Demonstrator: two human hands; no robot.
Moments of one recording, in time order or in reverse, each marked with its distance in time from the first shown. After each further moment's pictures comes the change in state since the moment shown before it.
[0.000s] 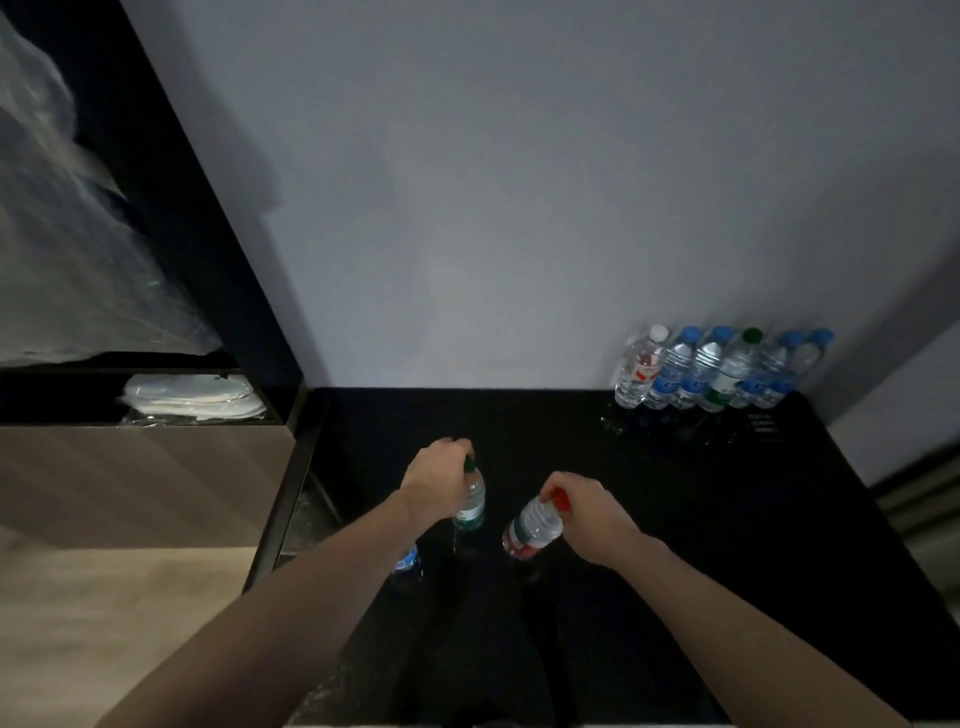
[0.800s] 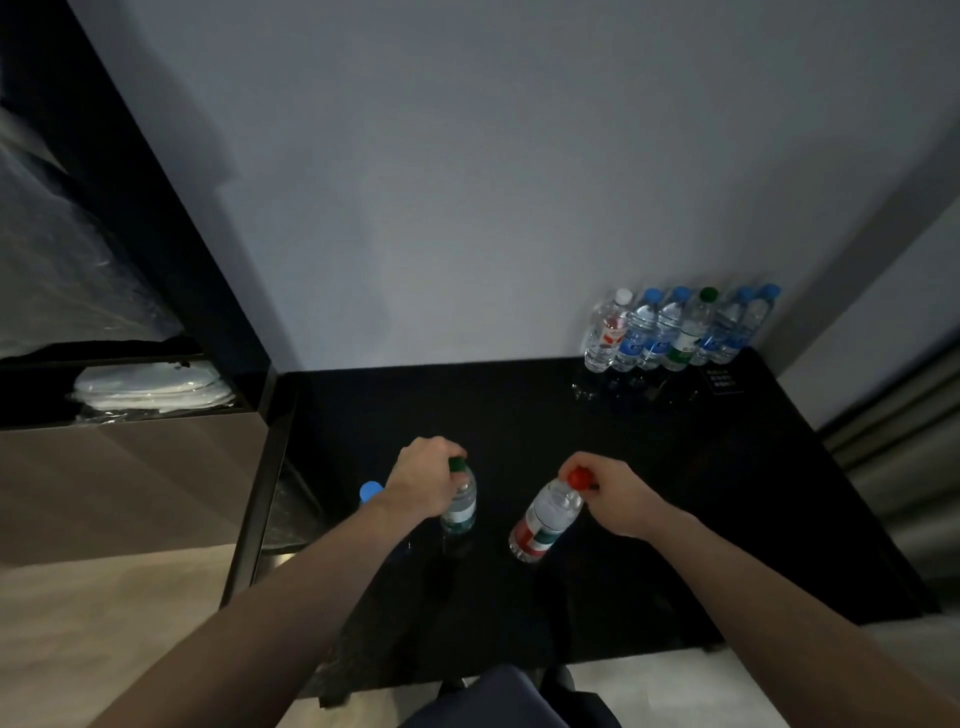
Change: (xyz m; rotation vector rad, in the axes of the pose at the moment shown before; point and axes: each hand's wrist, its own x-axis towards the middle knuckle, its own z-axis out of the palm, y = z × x) left_hand -0.027 -0.012 0.022 -0.082 -0.076 0.045; right_hand -0.049 0.032 -0.011 0.275 -0.018 0.080
